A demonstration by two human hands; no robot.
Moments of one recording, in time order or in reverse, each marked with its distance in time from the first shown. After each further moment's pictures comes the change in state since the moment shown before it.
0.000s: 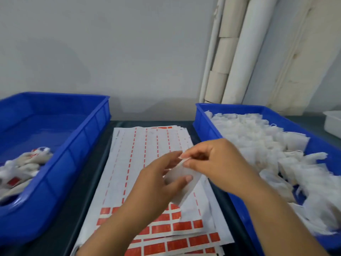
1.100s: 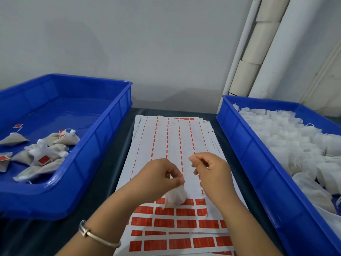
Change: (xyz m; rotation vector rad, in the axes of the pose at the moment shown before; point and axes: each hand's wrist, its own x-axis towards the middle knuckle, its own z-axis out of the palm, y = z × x) left_hand 0.017 -0.068 -0.037 0.238 -0.187 -0.157; right_hand 0.025 0.055 0.116 0.084 0.251 0.117
